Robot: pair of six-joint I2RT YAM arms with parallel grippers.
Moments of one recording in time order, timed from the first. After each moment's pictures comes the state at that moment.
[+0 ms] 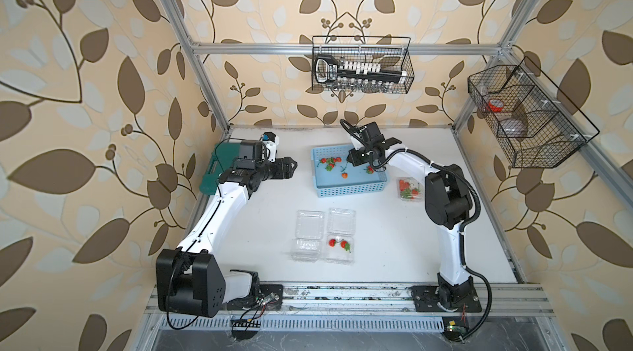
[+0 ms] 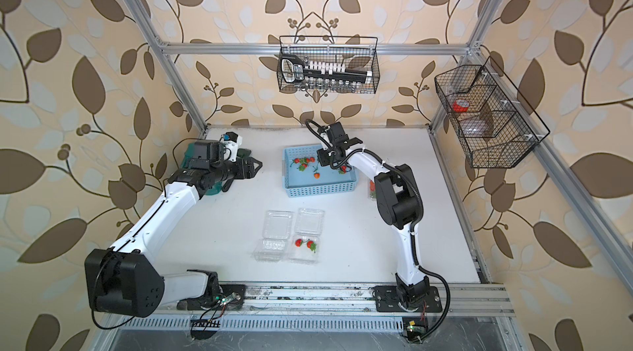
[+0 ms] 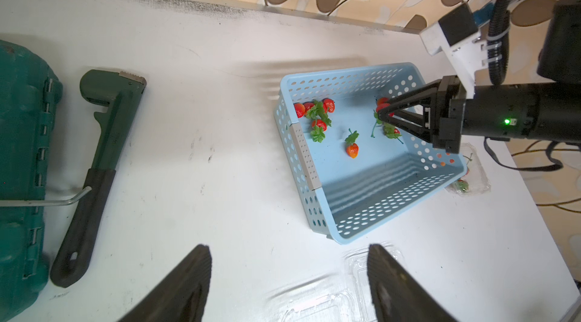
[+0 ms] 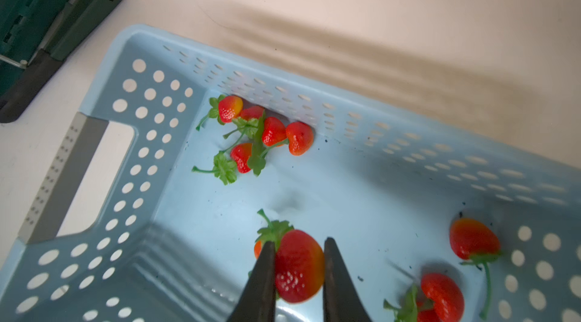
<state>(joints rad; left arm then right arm) -0.08 1.28 1.05 -0.46 0.36 -0.18 0.41 2.13 1.72 -0.50 -0.15 0.08</state>
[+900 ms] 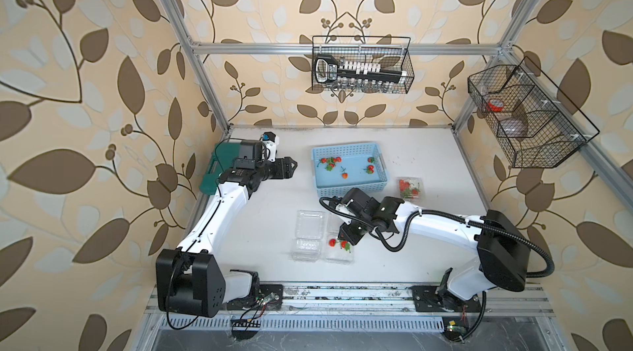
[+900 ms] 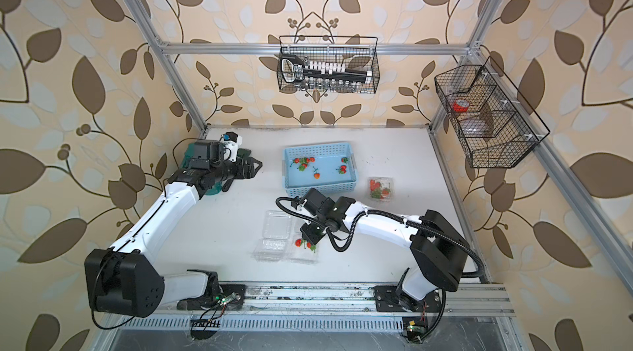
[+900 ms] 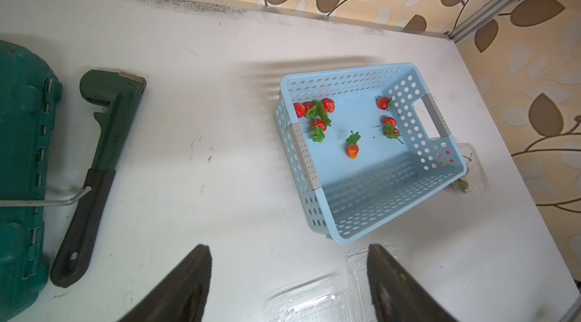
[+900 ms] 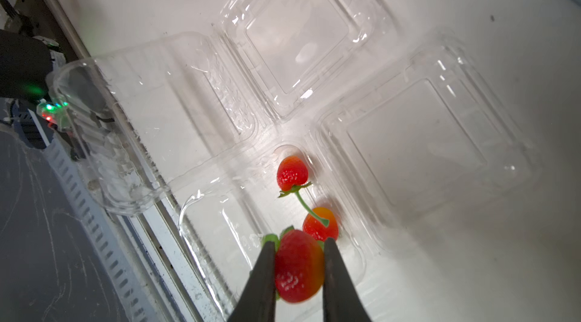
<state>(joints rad) -0.08 1.28 1.05 -0.46 0.36 -0.18 0.94 1.57 1.01 -0.56 -0.19 0.22</state>
